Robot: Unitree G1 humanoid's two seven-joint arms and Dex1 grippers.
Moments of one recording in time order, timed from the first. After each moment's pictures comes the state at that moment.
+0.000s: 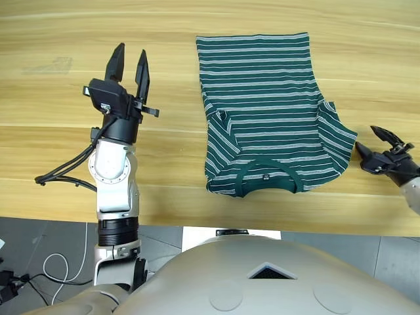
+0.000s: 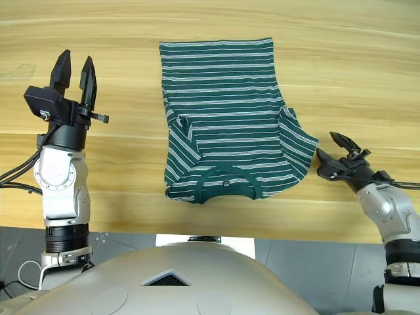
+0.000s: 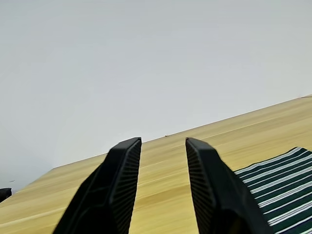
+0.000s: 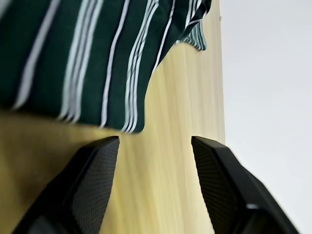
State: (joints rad) left arm 0.10 0.27 0.08 -0.18 -0.11 -0.26 -0.23; right arm 0.13 -0.88 0.03 0.56 -0.58 -0.73 0.06
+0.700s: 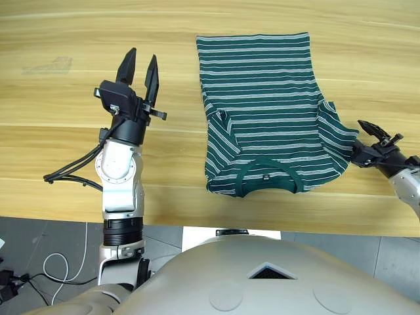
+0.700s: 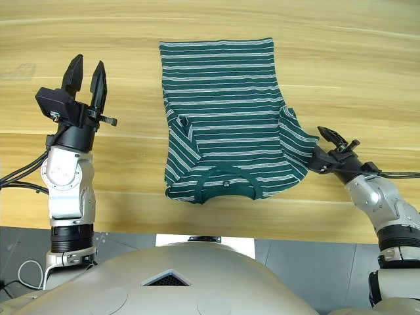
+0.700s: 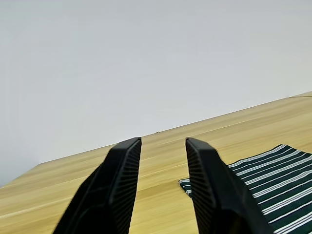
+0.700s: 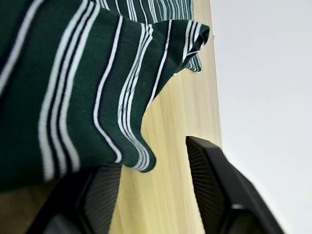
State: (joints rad) left arm 0.09 0.24 0.06 -0.16 -0.12 -0.24 -0.26; right arm 0.03 -0.89 0.17 0.63 -0.58 -0.76 -0.02
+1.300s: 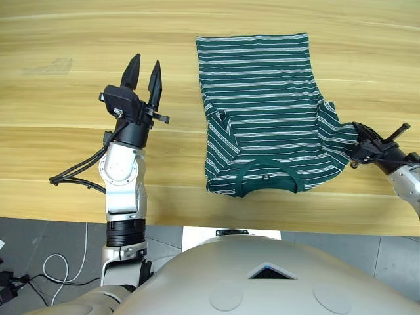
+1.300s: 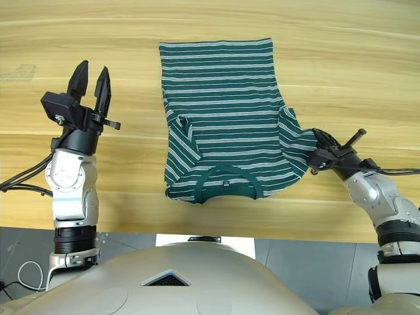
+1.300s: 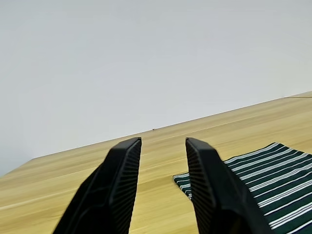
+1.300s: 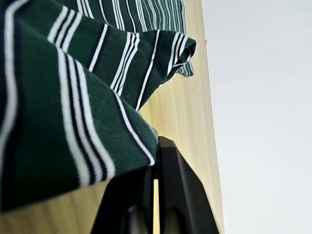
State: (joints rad) left arm 0.11 0.22 0.06 -0.15 -0.12 -0.24 -0.27; right arm -0.01 -0.89 0.20 0.67 -0.57 -0.77 -0.07
